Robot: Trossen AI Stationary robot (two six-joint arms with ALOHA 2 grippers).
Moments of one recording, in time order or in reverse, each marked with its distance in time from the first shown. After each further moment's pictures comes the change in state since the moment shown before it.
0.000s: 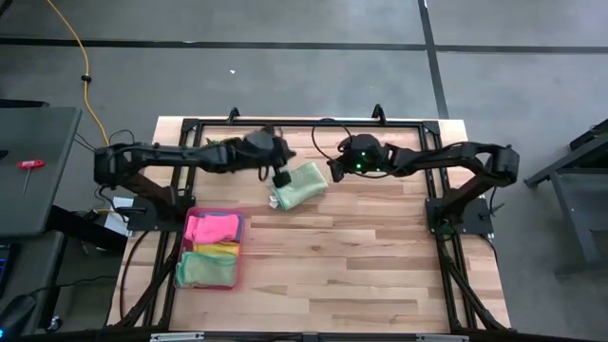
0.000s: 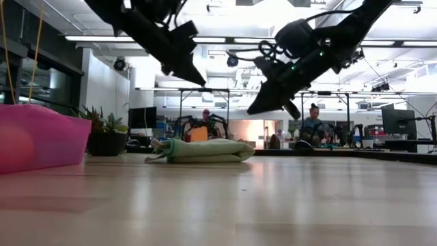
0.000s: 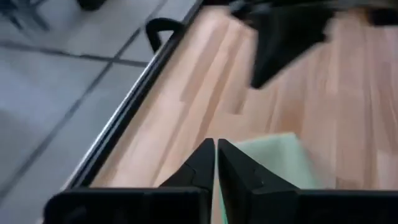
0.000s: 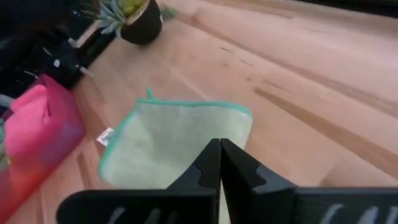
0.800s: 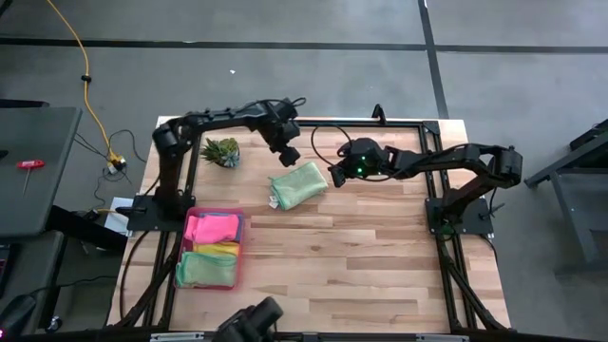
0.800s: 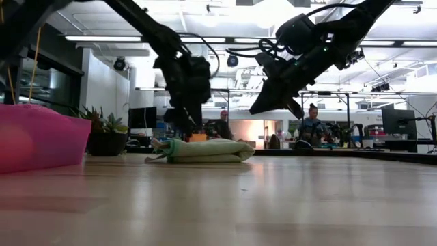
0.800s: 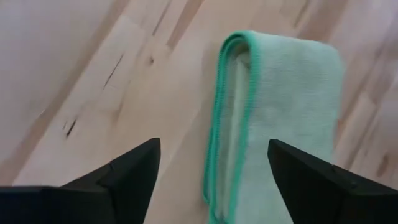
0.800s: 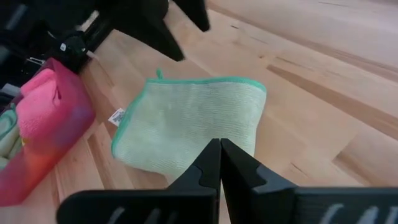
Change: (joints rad) left arm 0.322 0.532 0.556 -0.772 0.562 -0.162; right arm 0.040 -0.030 0.000 -0.068 -0.011 0.037
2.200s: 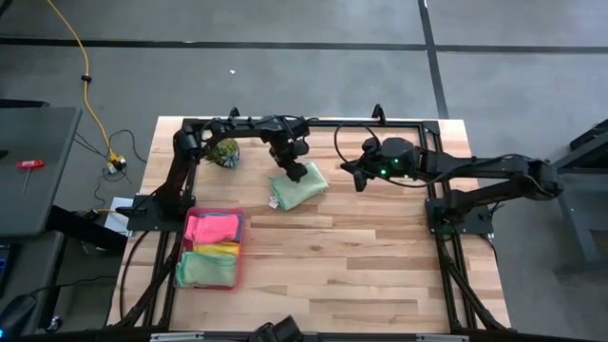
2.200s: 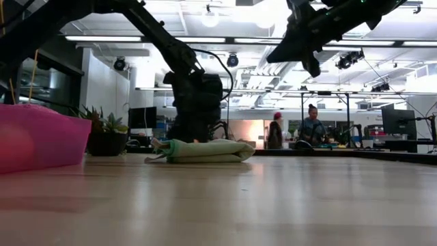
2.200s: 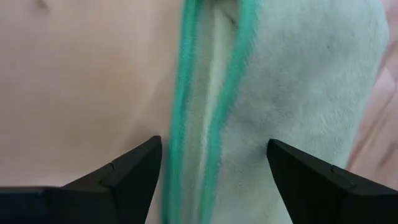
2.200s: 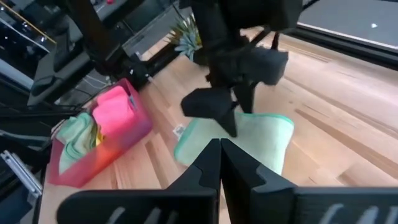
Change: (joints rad) left arm -0.121 0.184 0.047 -0.040 0.082 -0.064; right arm 0.108 -0.384 0.000 -0.203 0.083 -0.064
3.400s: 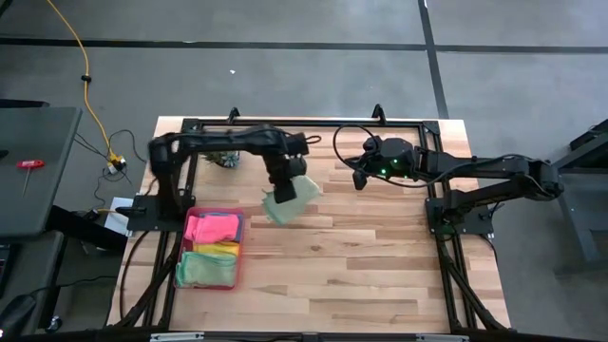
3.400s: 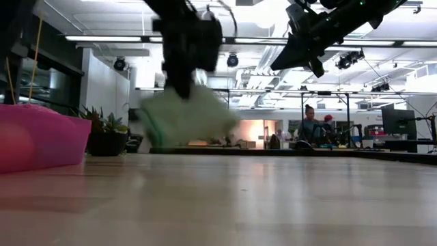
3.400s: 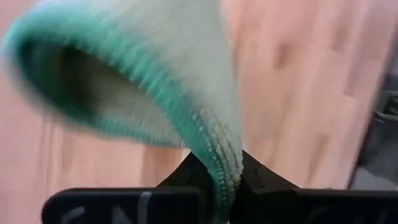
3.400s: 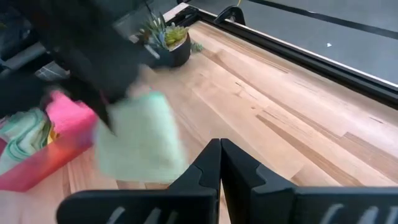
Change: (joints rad) left arm -0.184 -0.275 -0.008 -0.213 -0.030 0.087; right arm -0.007 -0.004 0.000 -0.050 0.115 -0.097
